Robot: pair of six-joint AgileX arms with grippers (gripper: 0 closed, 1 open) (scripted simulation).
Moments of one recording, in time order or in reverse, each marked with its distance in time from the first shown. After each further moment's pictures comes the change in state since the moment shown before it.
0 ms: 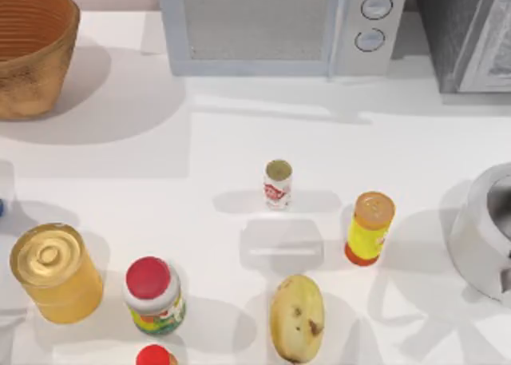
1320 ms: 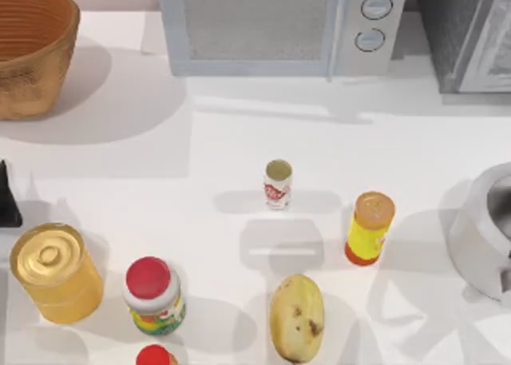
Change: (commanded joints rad) left arm -0.096 0.373 0.207 0.145 0.020 0.012; right arm 0.000 0.000 0.000 0.000 0.000 0.000
